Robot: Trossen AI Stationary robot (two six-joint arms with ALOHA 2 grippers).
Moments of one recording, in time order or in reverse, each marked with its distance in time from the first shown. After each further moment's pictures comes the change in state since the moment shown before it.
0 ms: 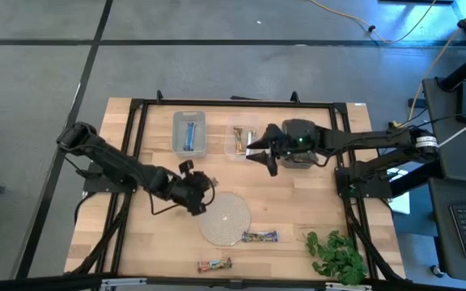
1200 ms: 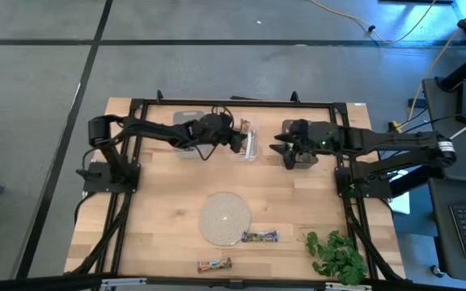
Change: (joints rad) left arm 0.688 0.267 0.000 0.910 0.507 -0.067; right arm 0.052 -0.262 -0.002 -0.432 0.368 0.136
